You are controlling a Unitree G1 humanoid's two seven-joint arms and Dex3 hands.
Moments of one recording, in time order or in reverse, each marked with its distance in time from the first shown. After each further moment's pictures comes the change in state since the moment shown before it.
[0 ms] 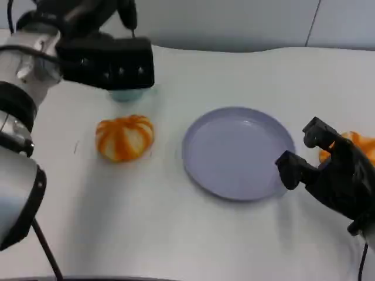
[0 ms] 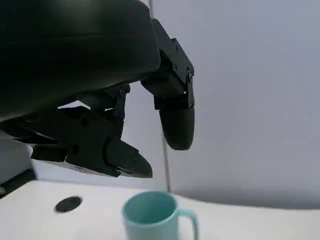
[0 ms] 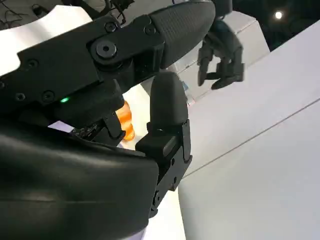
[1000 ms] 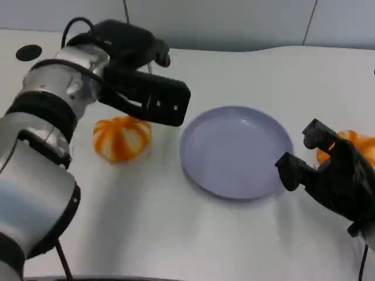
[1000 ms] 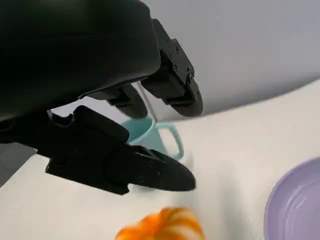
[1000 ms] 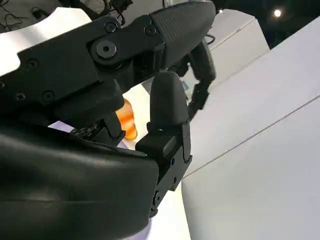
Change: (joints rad) left arm 0.033 -0.121 -0.150 0.036 0.099 0.163 -0.241; right arm -0.003 -0.002 -0.003 0.018 0.004 0.010 0.009
